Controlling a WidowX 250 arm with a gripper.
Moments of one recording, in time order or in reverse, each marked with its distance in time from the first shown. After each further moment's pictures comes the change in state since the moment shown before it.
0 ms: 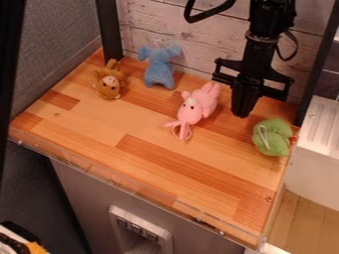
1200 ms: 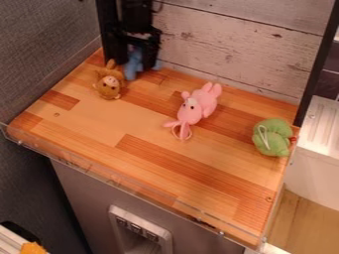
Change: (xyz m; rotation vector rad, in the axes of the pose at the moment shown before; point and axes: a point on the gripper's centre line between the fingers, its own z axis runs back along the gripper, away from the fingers) arm 0.027 0.214 0.003 -0.051 -0.021 -0.001
